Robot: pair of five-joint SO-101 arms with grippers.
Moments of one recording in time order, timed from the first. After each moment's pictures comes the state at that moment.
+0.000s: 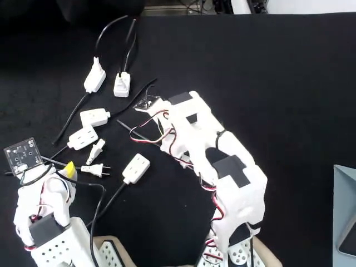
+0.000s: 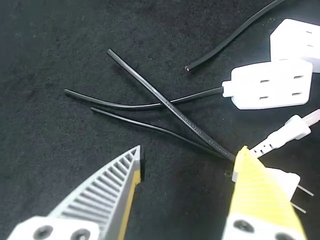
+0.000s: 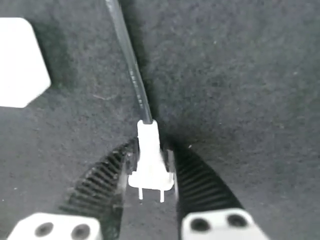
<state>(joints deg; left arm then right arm) -37.5 -103.7 88.4 68.7 -7.3 -23.9 22.4 10.8 75.3 29.7</state>
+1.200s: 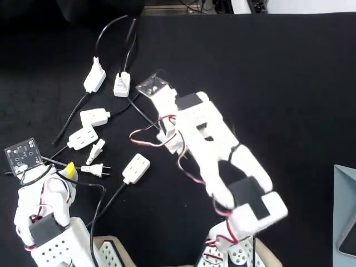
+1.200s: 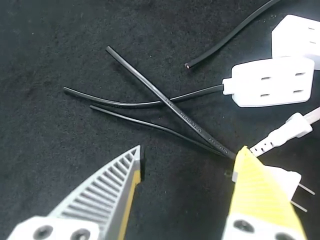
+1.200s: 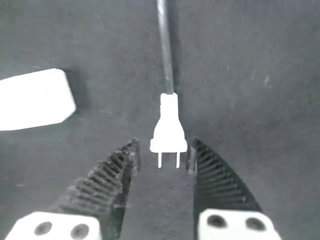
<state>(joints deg) -37.5 -103.7 88.8 68.7 -7.3 -24.6 5.5 18.2 70.0 17.7</state>
